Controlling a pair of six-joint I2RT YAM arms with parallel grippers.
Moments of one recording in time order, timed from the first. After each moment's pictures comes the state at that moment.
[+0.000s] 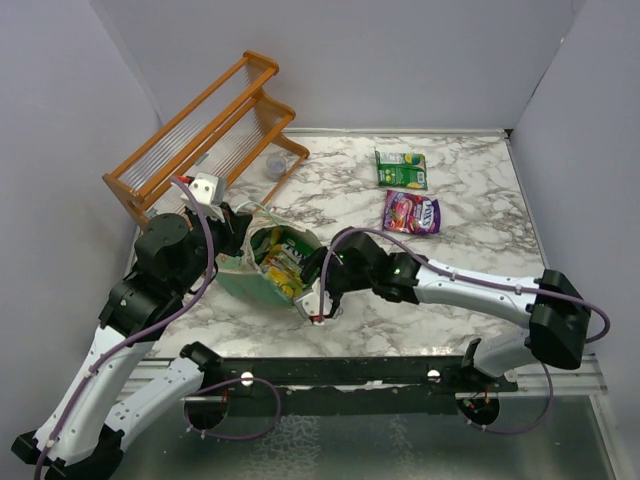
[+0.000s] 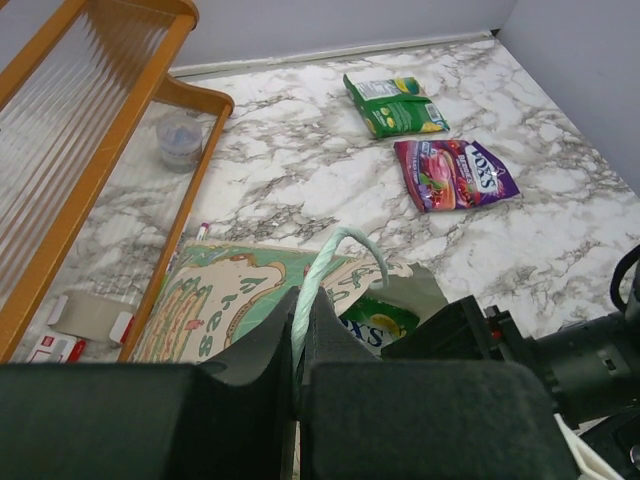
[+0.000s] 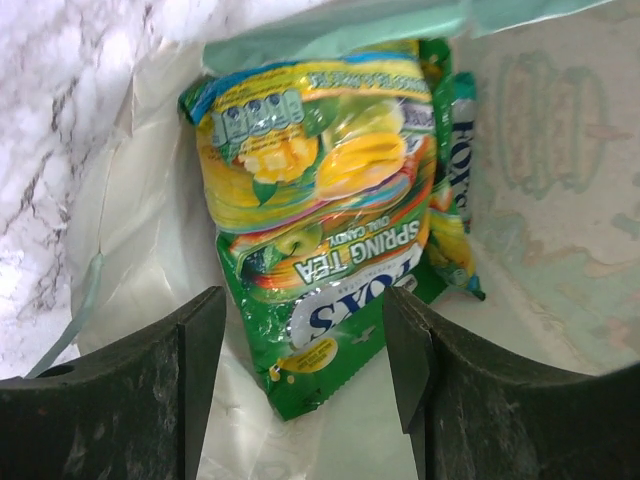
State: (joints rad) left arm -0.55 0.69 1.08 -0.57 -0.09 -0.22; right arm 1.05 1.41 0.98 -0.17 -0.33 -1.28
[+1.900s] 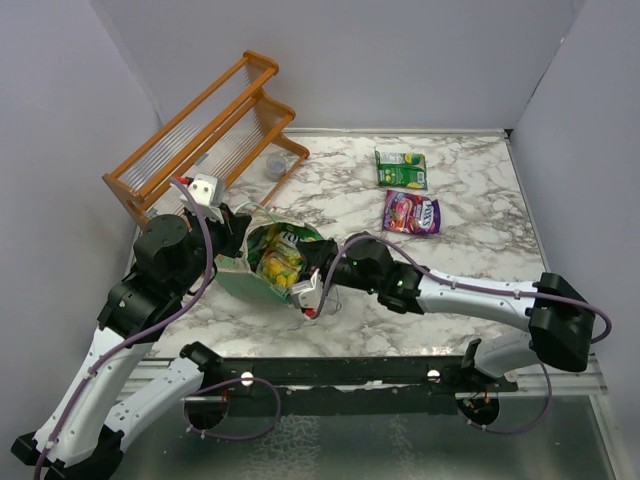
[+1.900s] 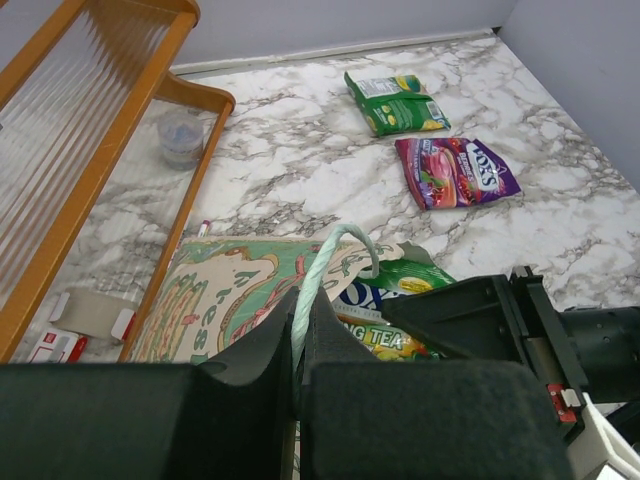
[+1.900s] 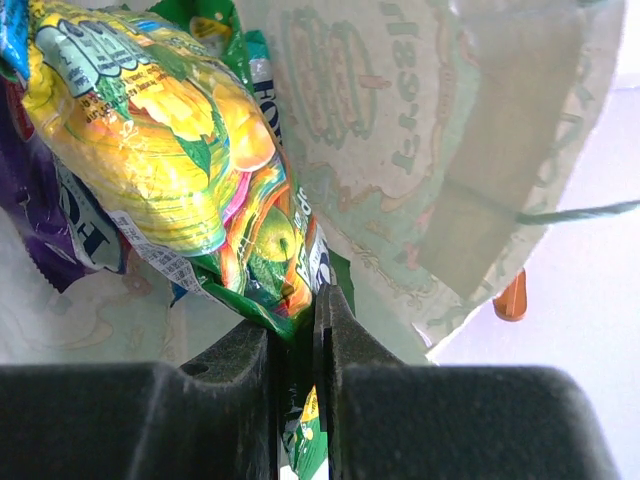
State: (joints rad) left arm -0.55 0.68 1.08 -0.58 -0.09 -0.21; right arm 1.09 1.42 0.86 0.27 -0.11 -1.36
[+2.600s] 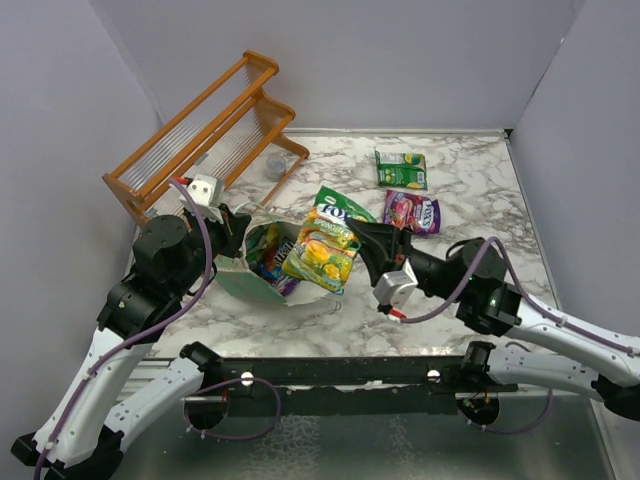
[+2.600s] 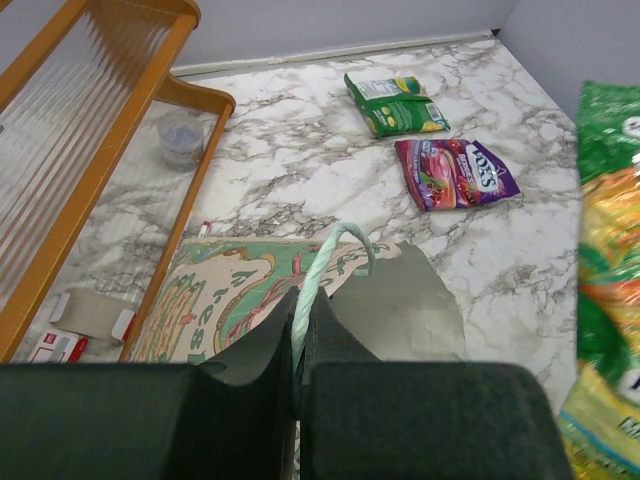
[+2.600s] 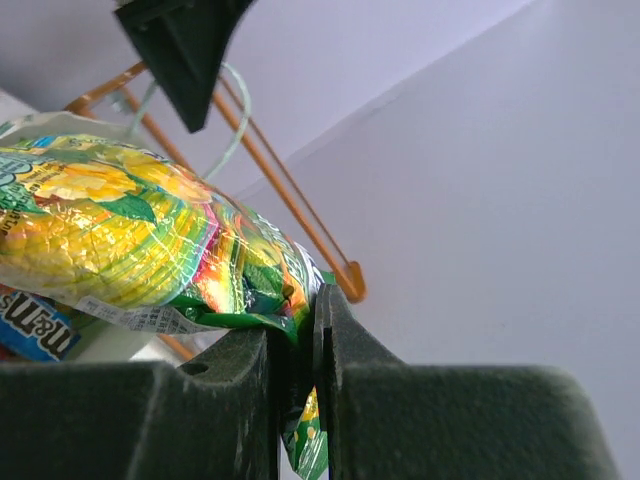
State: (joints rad) left arm -0.55 0.68 1.08 -0.58 -0.10 -0.21; right arm 1.09 0.90 0.85 0.24 -0.16 -1.08
